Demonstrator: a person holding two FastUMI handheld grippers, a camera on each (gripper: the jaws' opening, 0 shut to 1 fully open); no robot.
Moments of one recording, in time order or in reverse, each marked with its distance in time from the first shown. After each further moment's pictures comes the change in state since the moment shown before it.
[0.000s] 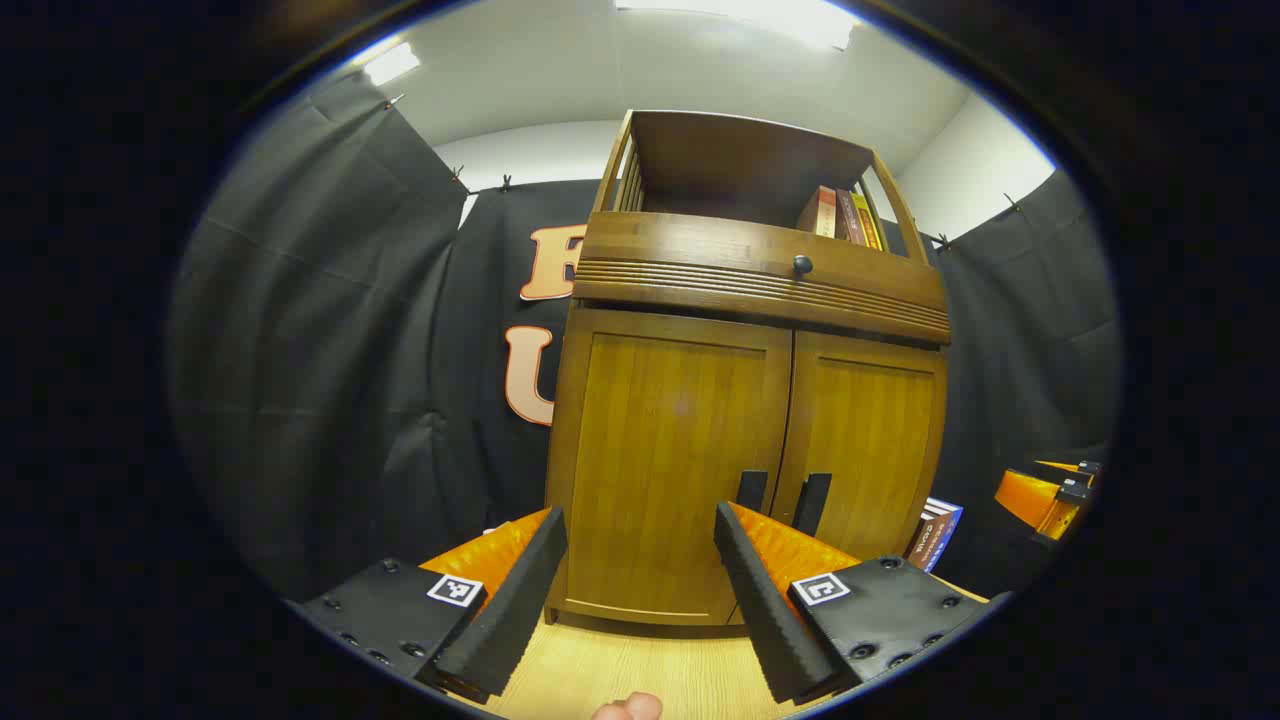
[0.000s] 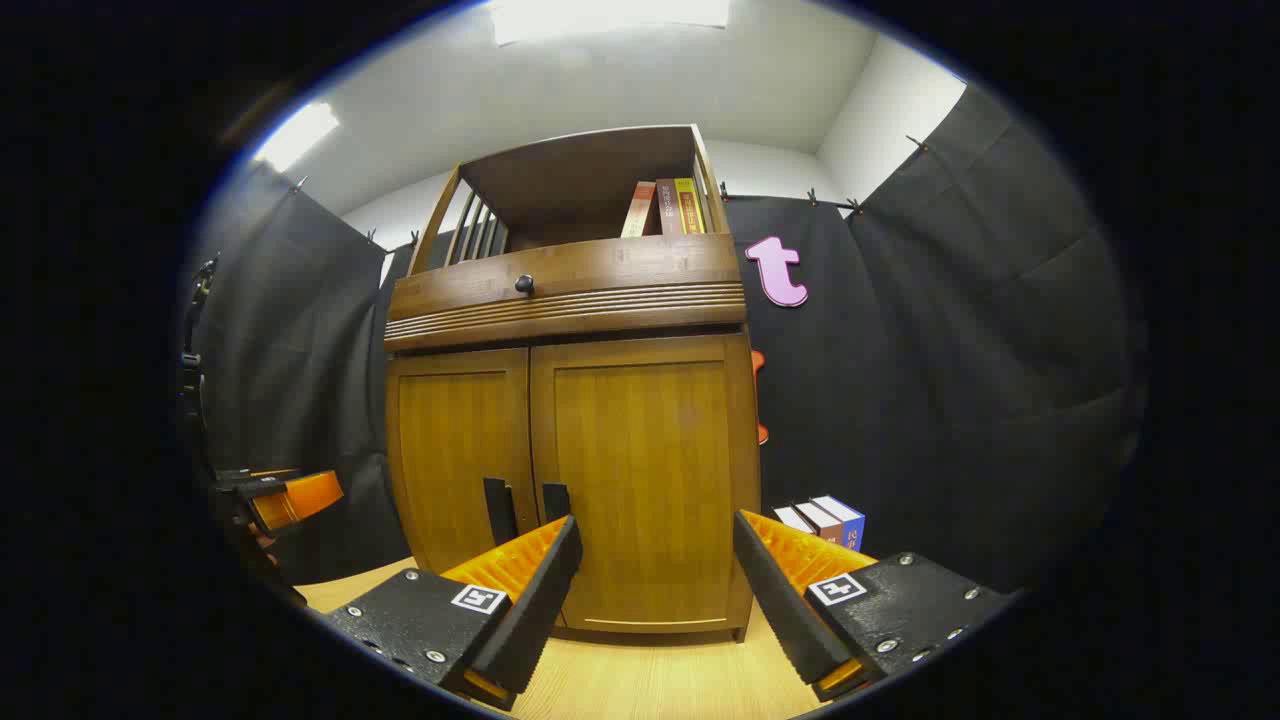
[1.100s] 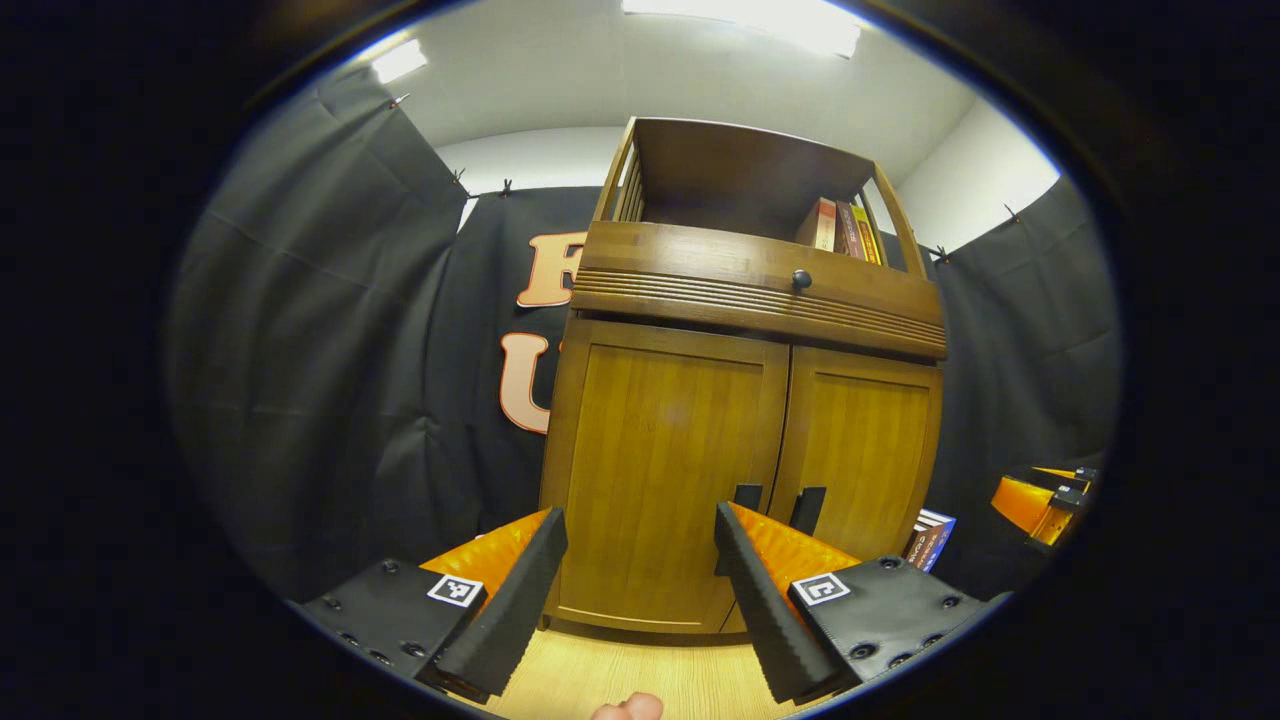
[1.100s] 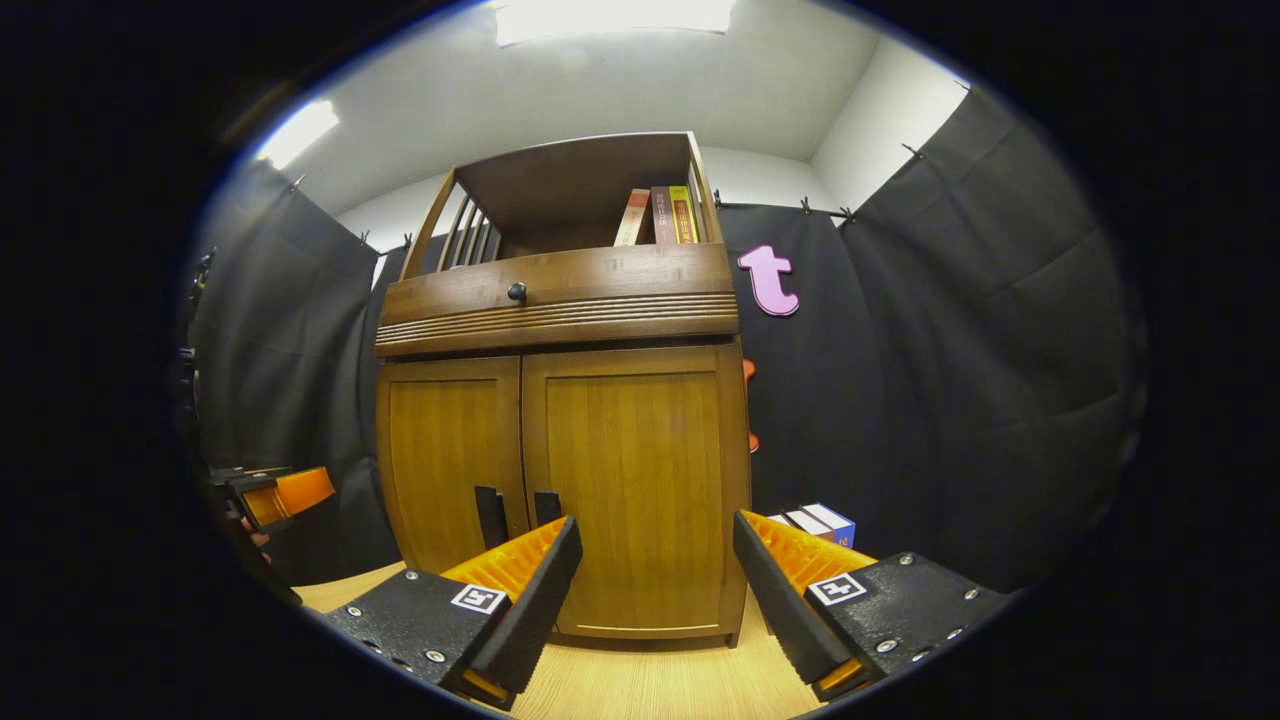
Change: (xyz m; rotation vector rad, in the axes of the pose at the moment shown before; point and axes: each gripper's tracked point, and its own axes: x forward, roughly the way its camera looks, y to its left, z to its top) left arm 0.003 -0.003 0.007 -0.027 -0.028 -0.027; right arm 0.000 0.004 0.009 0.002 -0.024 -0.019
